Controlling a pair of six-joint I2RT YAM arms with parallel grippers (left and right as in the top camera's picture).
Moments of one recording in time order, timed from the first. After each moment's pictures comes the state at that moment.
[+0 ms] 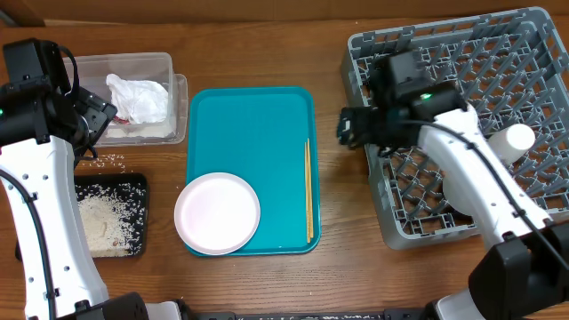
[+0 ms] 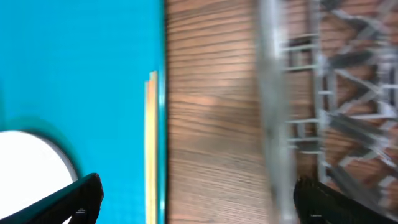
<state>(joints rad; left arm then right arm) 0.28 1.54 1.76 -1.39 -0.23 -0.78 0.32 1.70 1.46 -0.99 -0.15 0.32</state>
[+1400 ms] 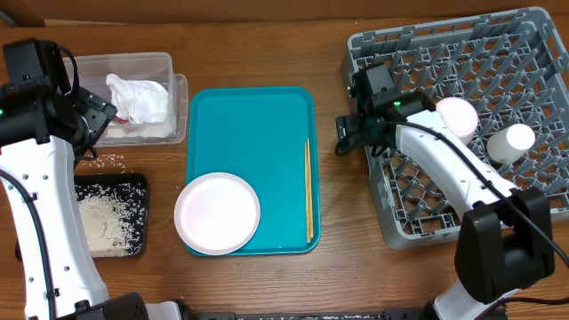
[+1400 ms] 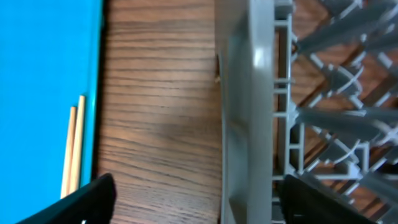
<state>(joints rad) 0.28 1.54 1.76 -1.39 -0.23 -0.78 0.35 1.81 1.36 -0.78 0.05 0.20</state>
